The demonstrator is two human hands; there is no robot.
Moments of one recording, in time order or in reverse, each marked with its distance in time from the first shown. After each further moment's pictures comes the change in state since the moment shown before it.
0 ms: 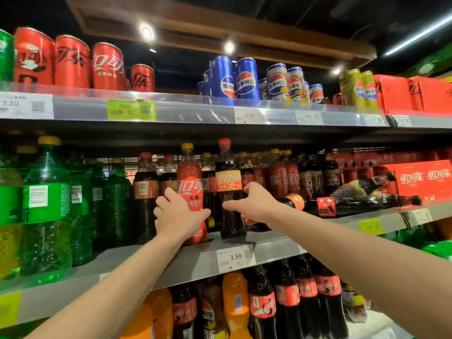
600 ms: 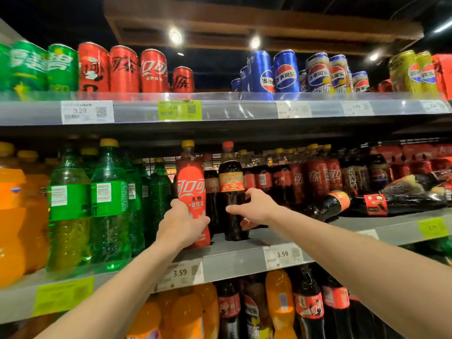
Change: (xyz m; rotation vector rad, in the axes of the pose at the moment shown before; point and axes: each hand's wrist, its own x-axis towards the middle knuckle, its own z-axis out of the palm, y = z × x) left_hand 0.009 -0.067 -0.053 0.018 -0.015 -0.061; right_hand 0.032 -0.028 0.080 0.077 -0.086 -0.081
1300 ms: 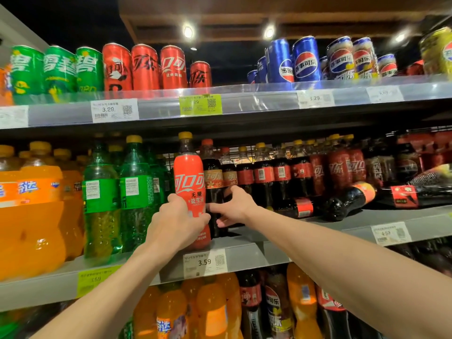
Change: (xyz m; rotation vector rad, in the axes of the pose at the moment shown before) left_hand -0.021 -0.028 -0.046 0.229 0.153 0.120; right_hand 0.015 -0.034 0.079 0.322 -0.193 0.008
